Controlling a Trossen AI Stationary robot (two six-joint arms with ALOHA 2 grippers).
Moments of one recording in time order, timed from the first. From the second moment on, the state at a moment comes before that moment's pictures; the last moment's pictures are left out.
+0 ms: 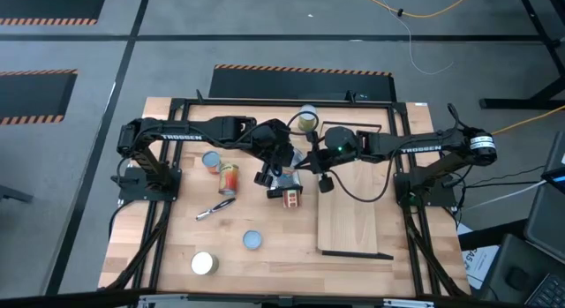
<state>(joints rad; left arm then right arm) 0.07 1.68 1.59 -0.75 0.04 0.42 -0.07 1.41 0.97 -0.10 -0.16 -0.45</state>
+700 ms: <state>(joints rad) 0.07 1.68 1.59 -0.75 0.04 0.42 -0.08 1.03 0.97 -0.69 -0.02 -0.45</state>
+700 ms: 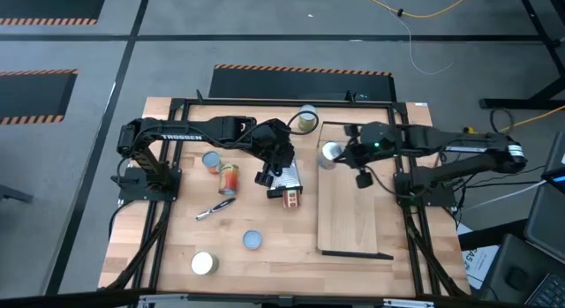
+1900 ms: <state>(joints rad) 0.07 1.68 1.59 -0.75 0.04 0.42 -0.25 0.79 0.76 -0.90 0.08 -0.35</state>
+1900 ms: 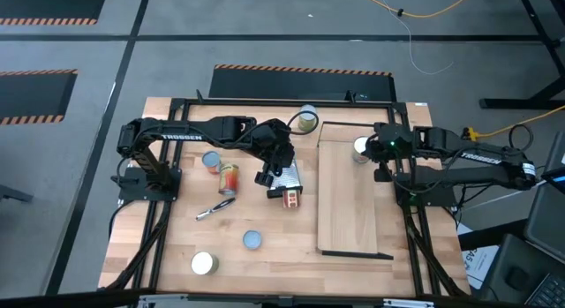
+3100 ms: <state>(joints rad) 0.07 1.68 1.59 -0.75 0.04 0.39 -0.33 0.81 0.76 -0.88 0.04 -0.32</state>
